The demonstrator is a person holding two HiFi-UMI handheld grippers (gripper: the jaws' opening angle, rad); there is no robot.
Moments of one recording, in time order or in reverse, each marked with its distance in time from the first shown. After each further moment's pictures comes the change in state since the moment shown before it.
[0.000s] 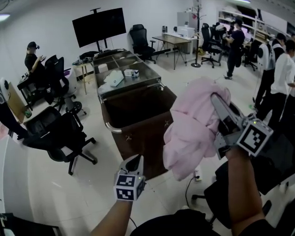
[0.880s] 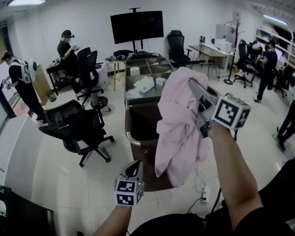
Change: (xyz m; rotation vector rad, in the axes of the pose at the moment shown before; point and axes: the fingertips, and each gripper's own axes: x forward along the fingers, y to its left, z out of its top) left arm 0.002 0.080 0.013 -0.063 -0.025 0.277; right arm 0.228 -0.004 -0.047 0.023 0.132 0.244
